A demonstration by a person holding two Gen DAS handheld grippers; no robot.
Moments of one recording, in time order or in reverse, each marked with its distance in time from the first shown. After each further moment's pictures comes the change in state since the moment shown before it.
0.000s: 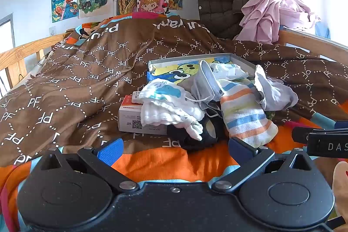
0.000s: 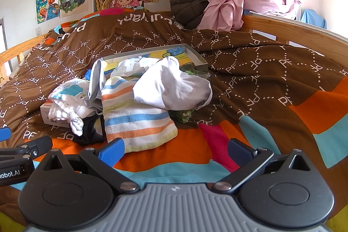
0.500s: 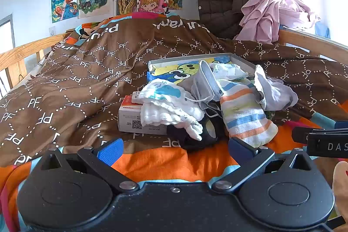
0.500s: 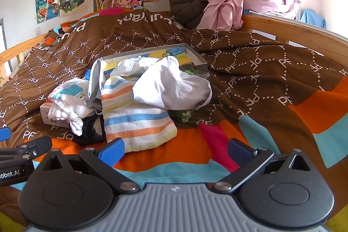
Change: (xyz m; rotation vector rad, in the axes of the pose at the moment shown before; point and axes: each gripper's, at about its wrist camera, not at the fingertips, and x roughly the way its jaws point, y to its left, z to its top) left arm 0.001 -0.001 -0.001 0.001 0.001 0.001; right arm 0.000 0.000 0.000 0.000 0.000 0.001
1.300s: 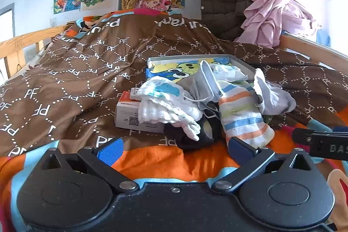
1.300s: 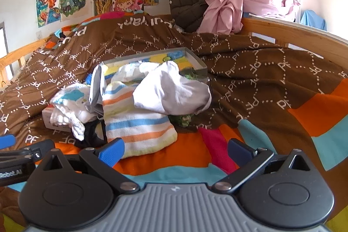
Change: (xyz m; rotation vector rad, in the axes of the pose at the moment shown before) left arm 0.003 0.005 -0.001 -0.057 0.013 -0.015; right arm -0.005 -0.003 0.005 0.008 -0.023 0.015
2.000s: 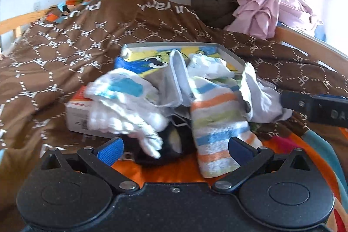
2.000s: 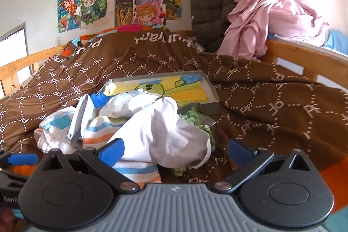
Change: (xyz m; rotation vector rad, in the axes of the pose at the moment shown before) left arm 0.070 -0.044 0.020 -0.030 0.081 -0.081; right arm 0.069 -0.044 0.053 -0.095 -0.066 0.149
